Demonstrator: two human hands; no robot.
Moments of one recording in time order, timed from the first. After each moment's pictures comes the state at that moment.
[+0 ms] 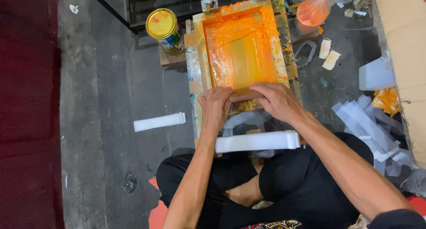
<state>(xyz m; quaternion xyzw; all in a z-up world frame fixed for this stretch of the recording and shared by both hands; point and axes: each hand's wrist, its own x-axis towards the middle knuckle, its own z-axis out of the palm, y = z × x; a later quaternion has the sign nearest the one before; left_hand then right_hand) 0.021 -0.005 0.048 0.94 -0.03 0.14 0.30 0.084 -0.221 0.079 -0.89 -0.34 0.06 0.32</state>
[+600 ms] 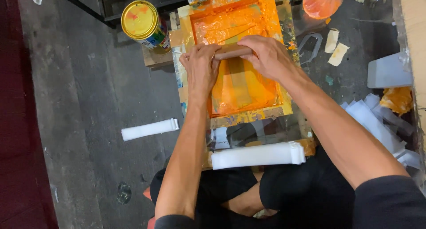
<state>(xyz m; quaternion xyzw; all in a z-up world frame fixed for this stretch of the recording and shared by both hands) 0.177 0.032 -0.001 0.95 -0.01 0.18 0.27 0.229 -0.183 0.041 -0.89 -0.33 0.03 0.32</state>
